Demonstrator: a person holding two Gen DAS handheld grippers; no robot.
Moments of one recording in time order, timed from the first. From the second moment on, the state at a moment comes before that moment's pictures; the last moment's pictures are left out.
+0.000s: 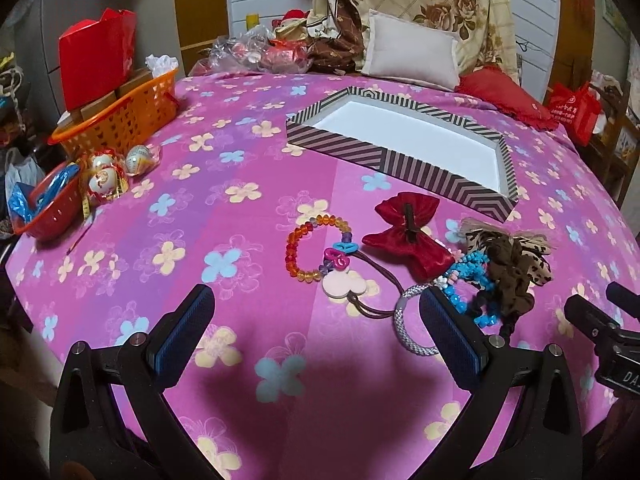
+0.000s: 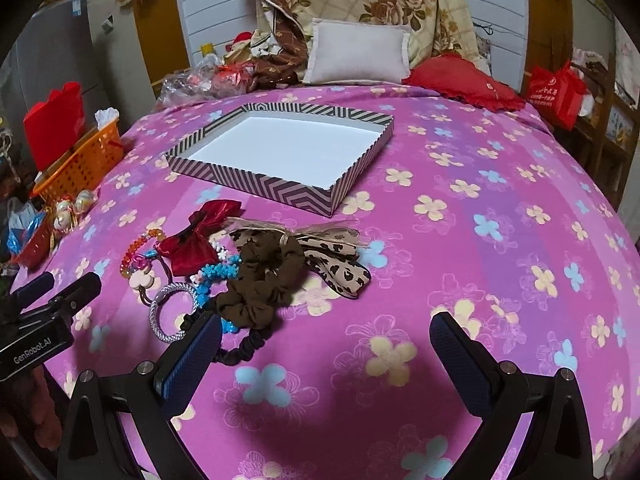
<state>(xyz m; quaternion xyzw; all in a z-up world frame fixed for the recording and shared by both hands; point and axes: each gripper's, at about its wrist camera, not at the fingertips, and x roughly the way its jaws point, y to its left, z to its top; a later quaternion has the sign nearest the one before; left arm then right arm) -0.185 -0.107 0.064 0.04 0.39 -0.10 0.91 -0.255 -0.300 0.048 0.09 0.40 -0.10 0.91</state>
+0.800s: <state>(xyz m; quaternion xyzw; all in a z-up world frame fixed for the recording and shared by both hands) -0.186 -0.112 0.062 0.04 0.40 -0.09 0.91 -0.257 -0.298 0.039 0.11 0.41 -0.10 0.90</state>
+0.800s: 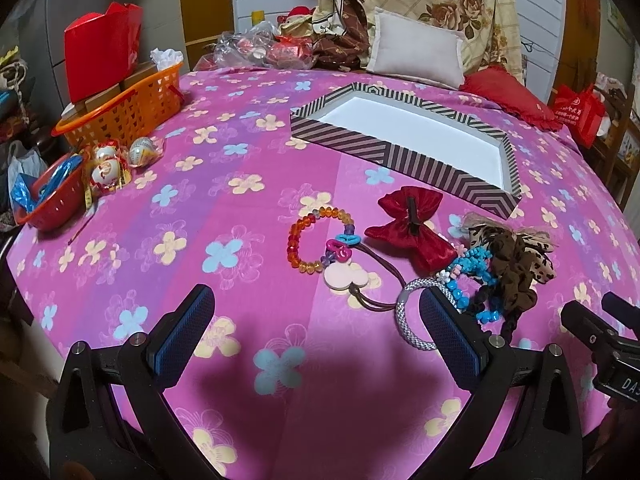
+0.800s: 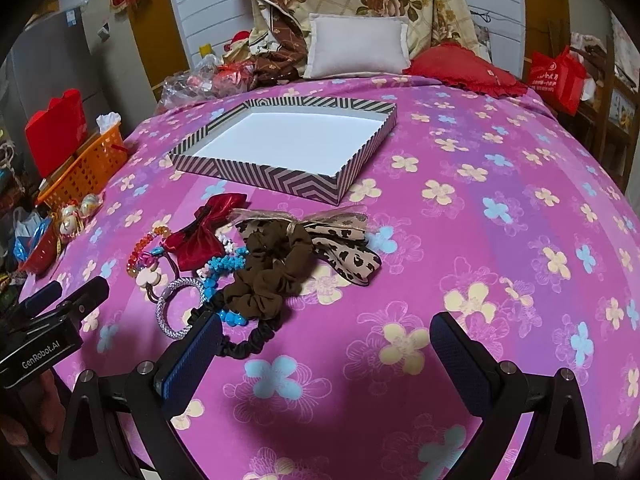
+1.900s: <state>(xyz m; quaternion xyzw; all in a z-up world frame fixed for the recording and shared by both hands) -0.179 -0.111 0.048 0.03 0.42 -0.08 0.90 -0.248 -0.305 0.027 0.14 0.43 -0.09 0.89</state>
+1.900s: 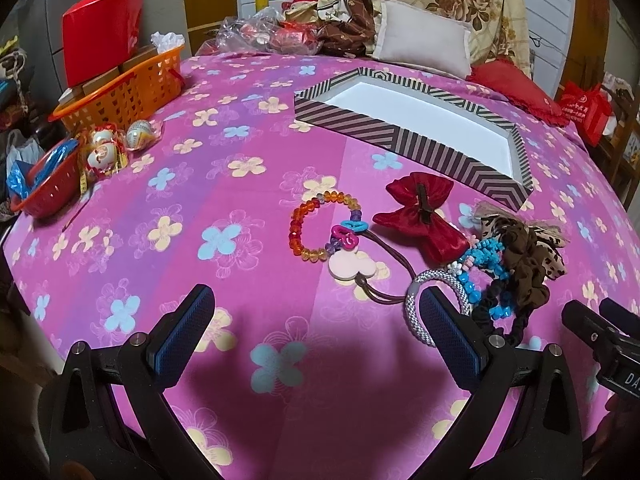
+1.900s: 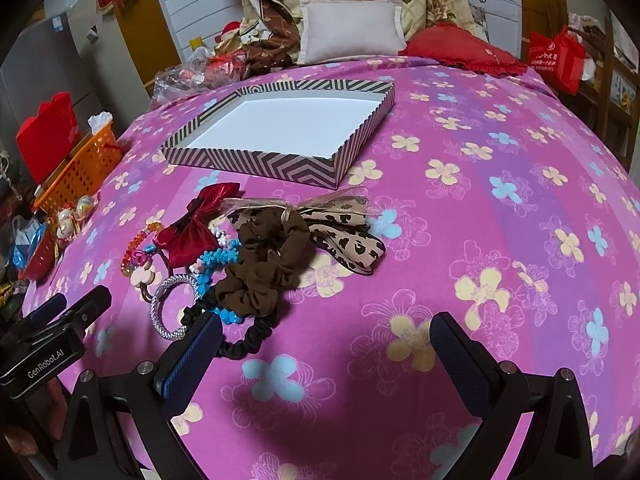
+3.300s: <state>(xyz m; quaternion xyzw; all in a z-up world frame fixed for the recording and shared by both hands) -0.169 -0.111 0.037 0.02 0.43 -0.08 0.90 -0.215 -0.301 0.018 0.13 0.45 -0.09 0.88</state>
